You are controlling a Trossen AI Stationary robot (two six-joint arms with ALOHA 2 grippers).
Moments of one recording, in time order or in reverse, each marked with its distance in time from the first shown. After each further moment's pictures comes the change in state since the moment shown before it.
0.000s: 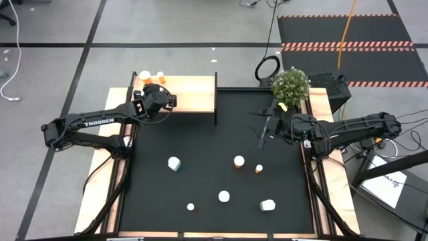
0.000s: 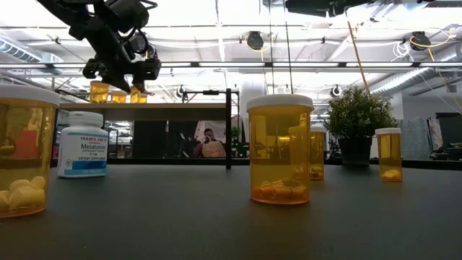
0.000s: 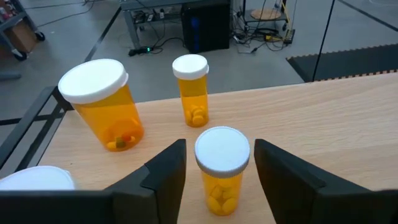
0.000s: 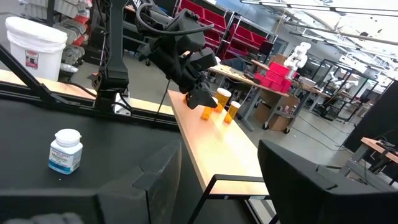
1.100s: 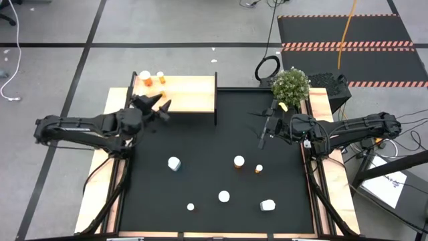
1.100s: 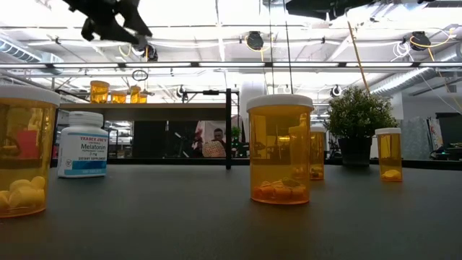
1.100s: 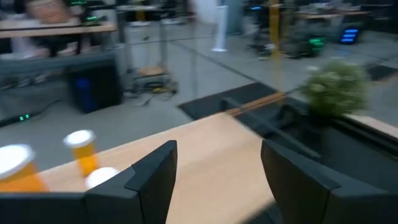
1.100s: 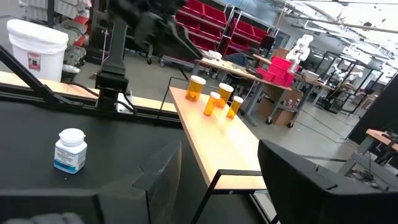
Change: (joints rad) left arm -0.438 -0.310 0.006 0.086 0.005 0.240; right arm 0.000 0.000 0.000 -0.020 0.002 0.048
